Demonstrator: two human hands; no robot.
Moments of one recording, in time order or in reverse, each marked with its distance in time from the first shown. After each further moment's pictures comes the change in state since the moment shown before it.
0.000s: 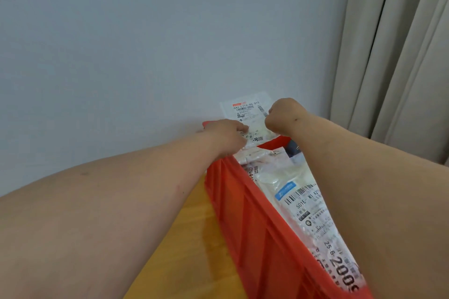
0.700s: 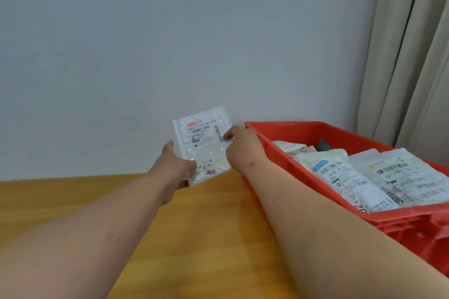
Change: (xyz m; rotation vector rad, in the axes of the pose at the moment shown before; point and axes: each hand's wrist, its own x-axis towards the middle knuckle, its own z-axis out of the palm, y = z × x) left_hand -0.201 -0.134 -0.056 -0.963 0.301 -0.385; right_hand -0.166 -0.145 0.049 0.518 0.011 -0.262
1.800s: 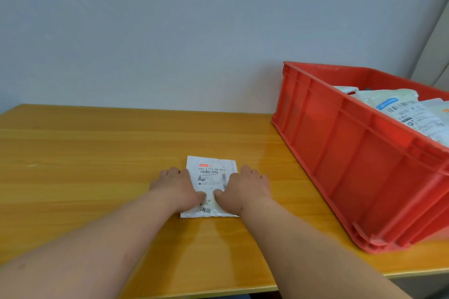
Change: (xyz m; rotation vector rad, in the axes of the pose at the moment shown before) left_hand -0.033 -0.167 -0.065 1.409 -0.173 -0.211; right_hand -0.116 0.046 0.174 -0.625 -0.543 0.070
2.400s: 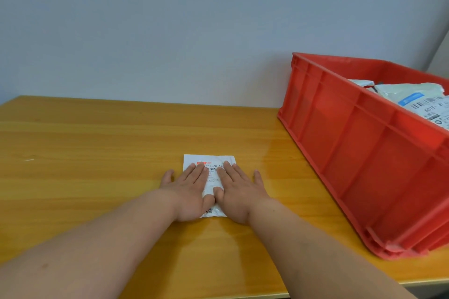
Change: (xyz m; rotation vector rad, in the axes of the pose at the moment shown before) left_hand 0.005 -0.003 0.016 0.238 -0.140 0.291; right_hand 0.018 0.001 0.029 0.066 -0.101 -0.259
